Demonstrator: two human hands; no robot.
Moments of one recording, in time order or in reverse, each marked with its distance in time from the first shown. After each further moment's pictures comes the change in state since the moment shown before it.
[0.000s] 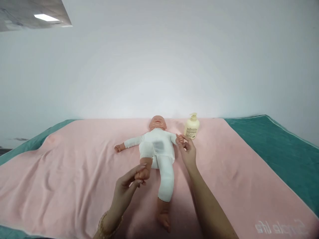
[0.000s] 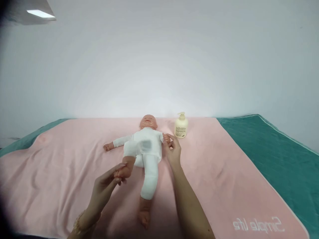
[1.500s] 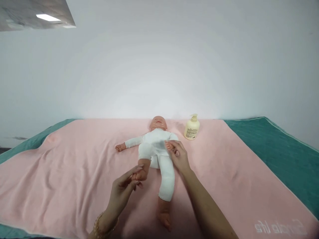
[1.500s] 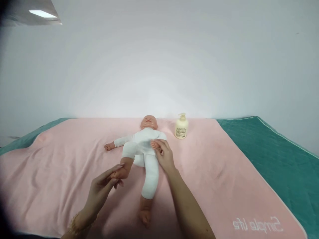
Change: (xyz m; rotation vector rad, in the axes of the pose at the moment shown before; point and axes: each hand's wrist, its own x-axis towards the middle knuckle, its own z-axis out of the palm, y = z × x) left_hand -0.006 -0.007 -0.012 -0.036 0.012 -0.016; right_hand -0.019 0.004 0.015 -0.128 -0.278 -0.289
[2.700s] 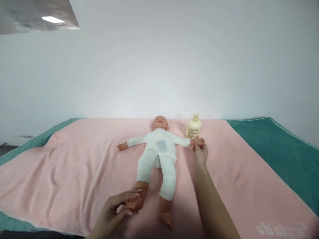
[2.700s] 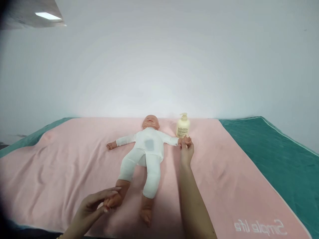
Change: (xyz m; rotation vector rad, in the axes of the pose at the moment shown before) left_hand -0.045 -0.006 -0.038 0.102 -0.227 0.074; right_hand 0.018 0.035 -0.047 0.497 0.738 0.700
